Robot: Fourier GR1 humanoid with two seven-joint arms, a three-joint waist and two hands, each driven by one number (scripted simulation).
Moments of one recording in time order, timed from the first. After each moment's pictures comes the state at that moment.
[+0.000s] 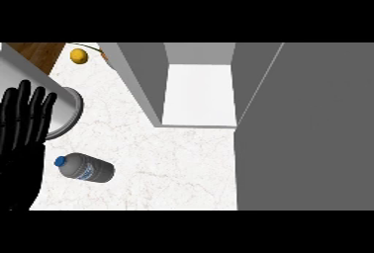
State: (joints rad) left arm 0.02 0.10 0.01 -2.10 0.03 0.00 0.00; right arm 0.01 -0.10 -0.03 -2.10 0.00 -0.03 0.02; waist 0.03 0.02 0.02
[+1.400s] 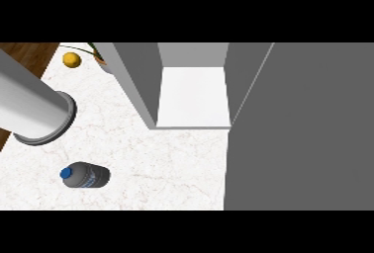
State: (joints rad) left arm 0.35 0.41 0.43 -1.95 0.89 -0.64 0.19; right arm 0.55 -0.07 0.20 -2.45 -0.13 0.13 0.13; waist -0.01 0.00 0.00
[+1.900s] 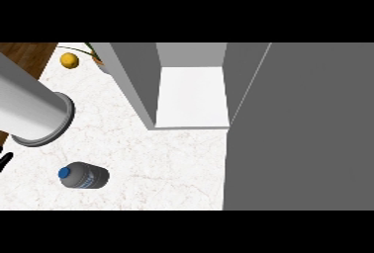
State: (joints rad) left arm 0.28 0.31 0.46 -1.79 0.68 -0.69 0.10; right arm 0.68 -0.08 0.21 -2.48 -0.12 0.17 0.06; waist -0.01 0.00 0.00
